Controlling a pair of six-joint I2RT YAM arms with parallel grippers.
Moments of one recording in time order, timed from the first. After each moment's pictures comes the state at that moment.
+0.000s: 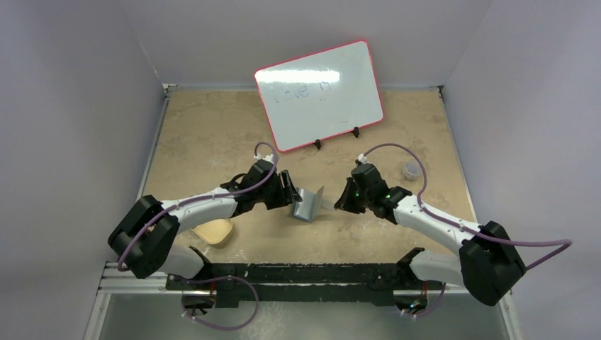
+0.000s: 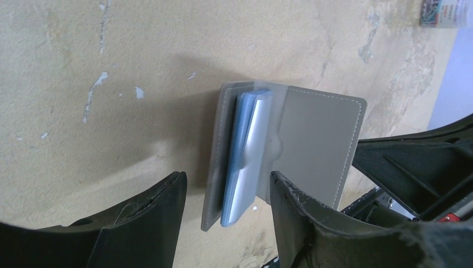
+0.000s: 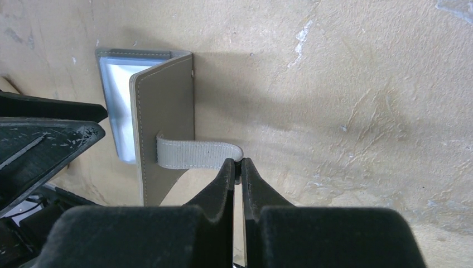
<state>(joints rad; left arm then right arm) -0.71 1.41 0.66 -0.04 0.10 -0.91 0.63 1.19 0.60 -0.30 -0.02 0.85</state>
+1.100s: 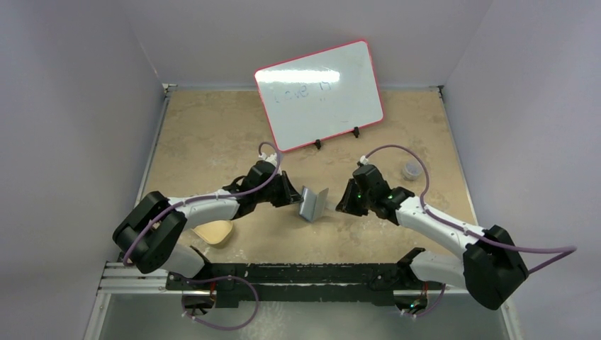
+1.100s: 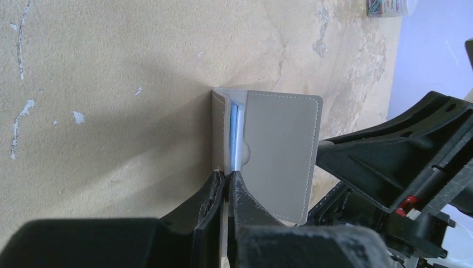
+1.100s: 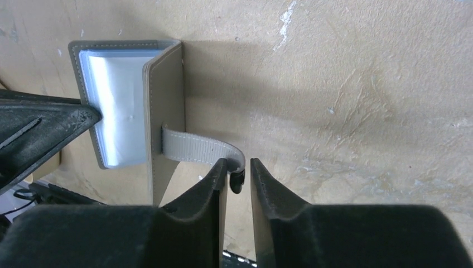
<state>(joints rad) -0.71 1.45 0.61 0.19 0.20 -0.92 0.63 1.17 0.58 -0.34 -0.02 0.85</state>
